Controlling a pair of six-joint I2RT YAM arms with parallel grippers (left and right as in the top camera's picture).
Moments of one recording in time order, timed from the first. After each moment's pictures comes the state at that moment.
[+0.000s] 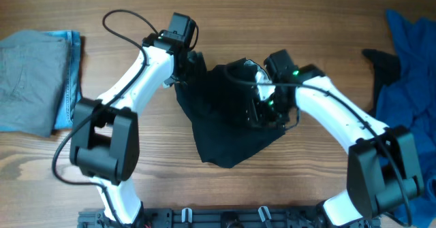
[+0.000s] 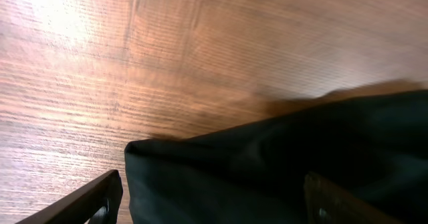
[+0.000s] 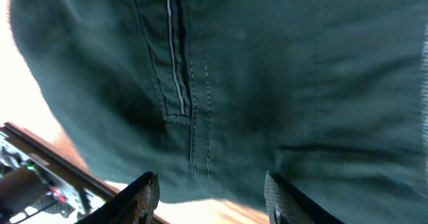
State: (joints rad) left arm -0.34 1.96 1.46 -0.83 0.01 -0.60; right arm 0.38 1.71 1.09 -0.90 -0.47 0.22
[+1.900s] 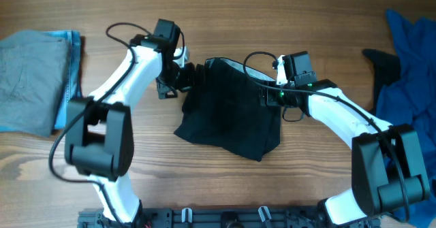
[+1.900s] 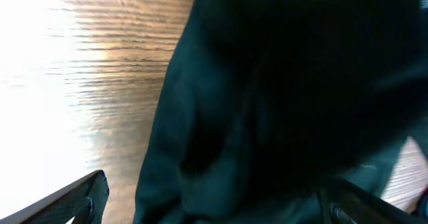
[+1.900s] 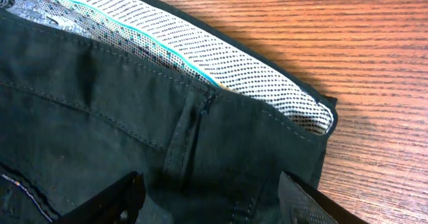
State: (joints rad) left arm -0.26 1.98 1.43 -0.94 0.36 -0.35; right arm 0.25 1.70 0.90 -0.34 -0.20 0.28
